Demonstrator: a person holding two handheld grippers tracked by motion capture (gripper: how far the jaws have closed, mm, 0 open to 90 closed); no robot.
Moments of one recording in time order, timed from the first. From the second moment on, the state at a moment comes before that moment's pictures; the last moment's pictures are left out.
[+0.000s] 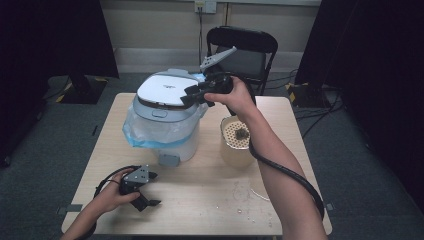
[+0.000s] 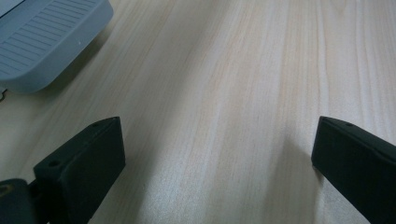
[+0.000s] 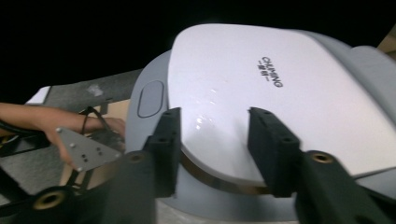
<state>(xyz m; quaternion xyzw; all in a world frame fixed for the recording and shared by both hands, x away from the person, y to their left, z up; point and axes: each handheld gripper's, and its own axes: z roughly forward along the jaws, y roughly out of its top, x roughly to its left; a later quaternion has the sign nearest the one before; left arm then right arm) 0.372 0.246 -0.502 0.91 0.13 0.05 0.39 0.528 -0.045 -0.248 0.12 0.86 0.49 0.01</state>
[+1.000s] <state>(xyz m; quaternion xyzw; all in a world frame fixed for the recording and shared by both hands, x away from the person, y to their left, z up) 0.372 0.246 -0.502 0.91 0.13 0.04 0.38 0.526 -0.011 -0.255 0.13 0.88 0.45 0.07</state>
